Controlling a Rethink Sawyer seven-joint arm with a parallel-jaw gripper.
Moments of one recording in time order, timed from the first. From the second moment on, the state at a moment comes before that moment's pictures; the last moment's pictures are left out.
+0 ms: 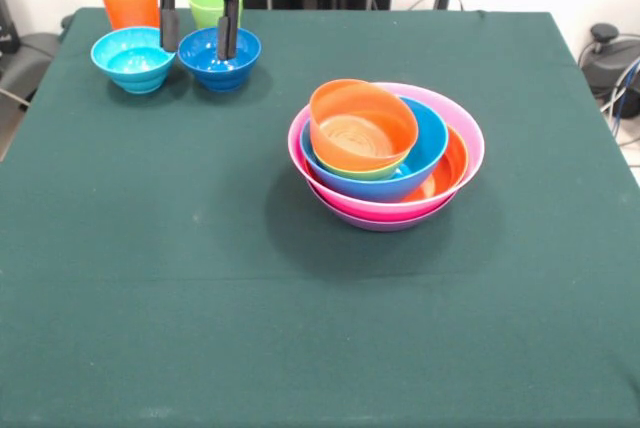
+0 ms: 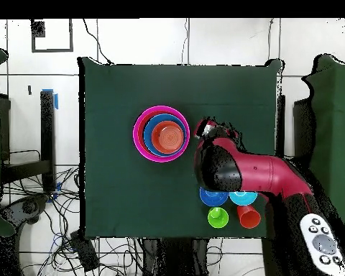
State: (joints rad) arm -0.64 -0.85 0.29 1.83 -0.40 0.13 2.09
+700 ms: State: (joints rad) arm -0.89 -0.66 0.65 1.78 -0.40 0.51 1.97
